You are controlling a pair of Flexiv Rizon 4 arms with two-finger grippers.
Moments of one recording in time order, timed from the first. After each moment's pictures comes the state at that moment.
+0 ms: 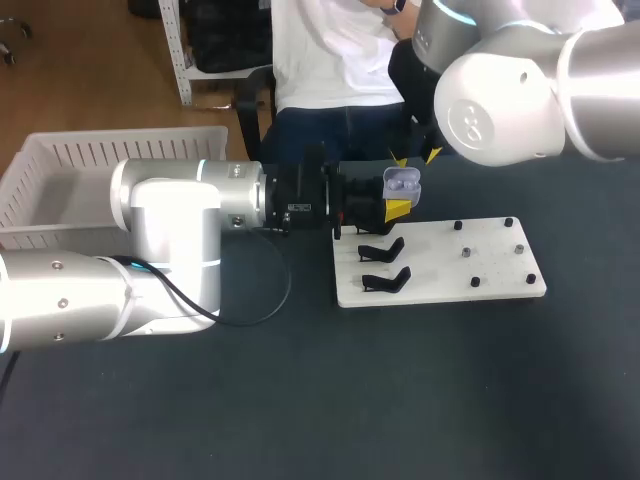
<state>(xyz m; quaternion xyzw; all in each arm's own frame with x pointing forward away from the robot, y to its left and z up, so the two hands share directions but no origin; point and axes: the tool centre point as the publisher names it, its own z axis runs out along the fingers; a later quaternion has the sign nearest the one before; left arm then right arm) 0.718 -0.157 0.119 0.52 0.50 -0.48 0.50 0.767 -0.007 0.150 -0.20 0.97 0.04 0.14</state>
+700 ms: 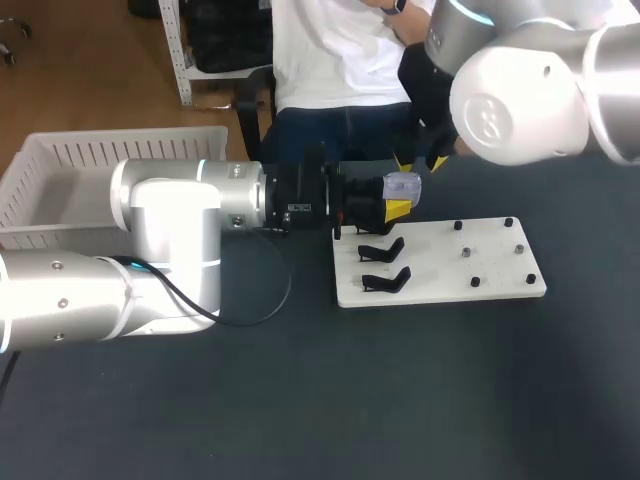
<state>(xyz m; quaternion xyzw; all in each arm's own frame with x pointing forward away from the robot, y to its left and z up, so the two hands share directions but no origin) 0.718 -0.157 0.119 0.52 0.50 -0.48 0.50 0.744 -0.009 0.155 -0.18 0.97 0.07 0.13</state>
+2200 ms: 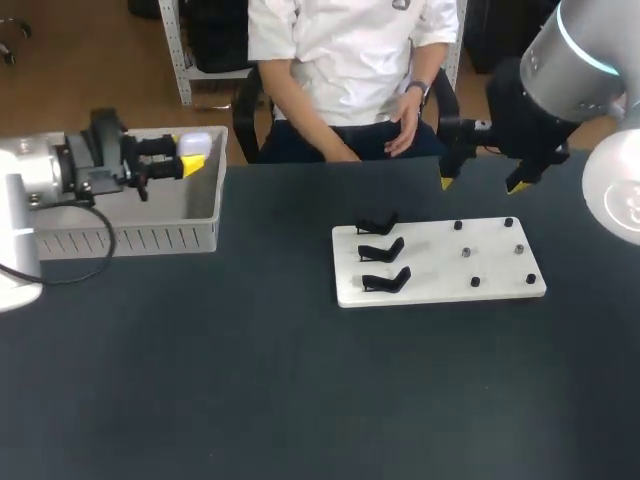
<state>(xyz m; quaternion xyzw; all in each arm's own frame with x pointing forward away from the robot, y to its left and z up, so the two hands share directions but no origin) 0.820 0.151 0.124 0.47 0.63 -0.27 0.56 0.696 -0.079 0.163 -0.03 0.98 0.11 0.18</state>
